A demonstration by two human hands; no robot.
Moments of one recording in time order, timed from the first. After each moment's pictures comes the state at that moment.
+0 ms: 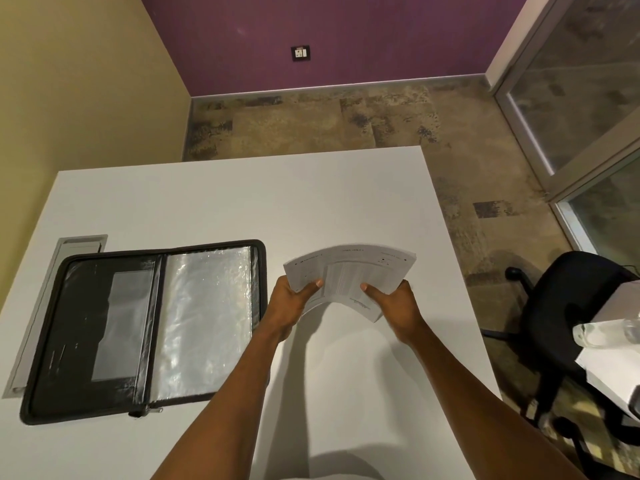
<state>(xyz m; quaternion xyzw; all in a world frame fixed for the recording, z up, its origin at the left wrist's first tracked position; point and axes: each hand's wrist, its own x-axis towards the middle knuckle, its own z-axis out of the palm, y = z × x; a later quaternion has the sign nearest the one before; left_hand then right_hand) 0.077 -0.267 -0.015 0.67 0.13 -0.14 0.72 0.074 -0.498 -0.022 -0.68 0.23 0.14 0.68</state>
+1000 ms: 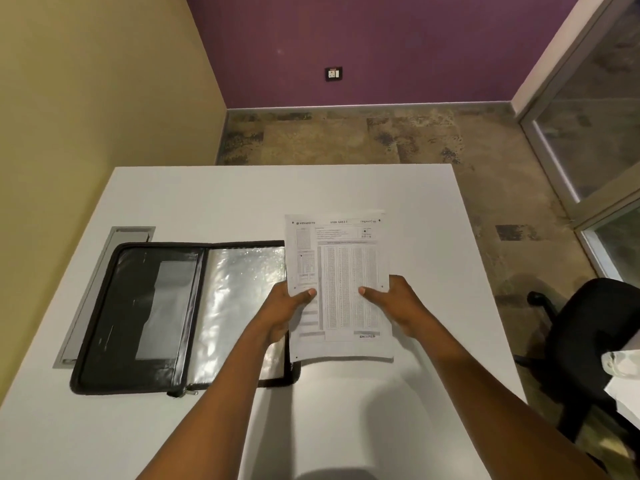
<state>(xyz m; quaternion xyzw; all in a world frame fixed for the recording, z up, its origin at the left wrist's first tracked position) 0.052 -0.175 -0.009 0.59 0.18 -0.23 0.75 0.078 -0.441 0.008 -0.72 0.08 0.26 0.64</state>
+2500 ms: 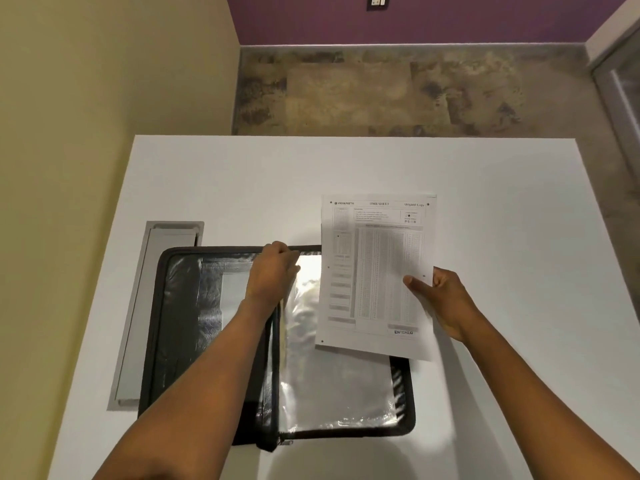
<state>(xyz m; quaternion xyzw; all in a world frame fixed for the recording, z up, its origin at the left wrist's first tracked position) 0.180 0.093 -0.111 0.96 0.00 -0.08 0.25 0.164 -0.253 -0.055 -0.69 0.20 0.25 0.65</state>
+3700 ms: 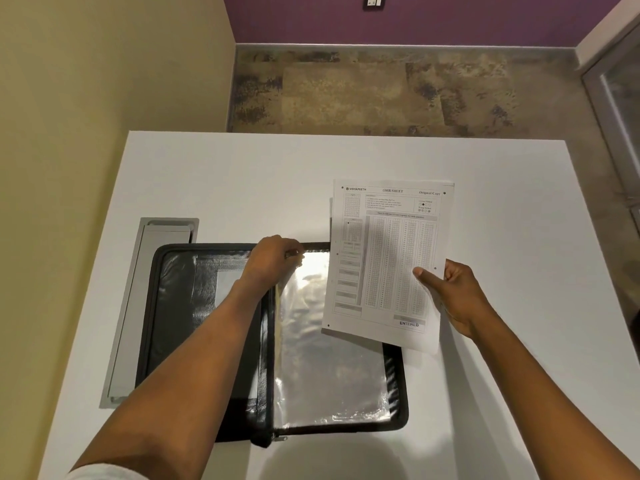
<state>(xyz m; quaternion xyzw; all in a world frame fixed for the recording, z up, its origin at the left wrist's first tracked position) 0.208 0.090 -0.091 0.94 0.02 -0.18 0.31 0.165 -0.274 -0.040 -0.71 0.20 0.21 0.64</state>
